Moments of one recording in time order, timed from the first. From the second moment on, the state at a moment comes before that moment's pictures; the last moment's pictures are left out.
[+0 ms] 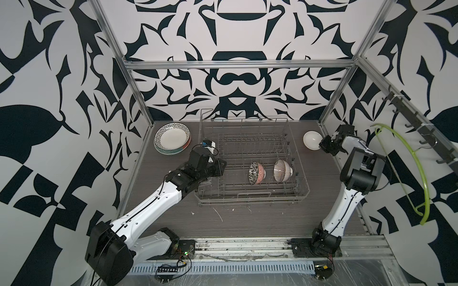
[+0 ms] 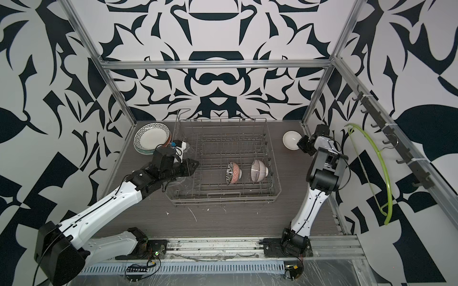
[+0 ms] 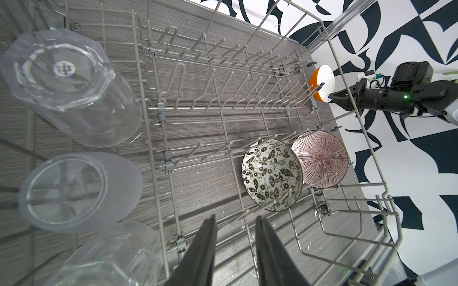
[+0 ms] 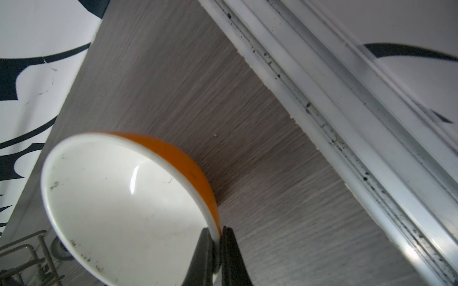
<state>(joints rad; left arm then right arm) -0.63 1.15 0.89 -0.33 0.10 -0.60 -0.43 2.15 1.63 -0.52 -0.32 0.42</state>
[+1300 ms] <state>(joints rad) -0.88 1.36 1.12 -0.38 -0.16 -0.61 0.39 1.42 1.26 -0.53 0.04 0.26</state>
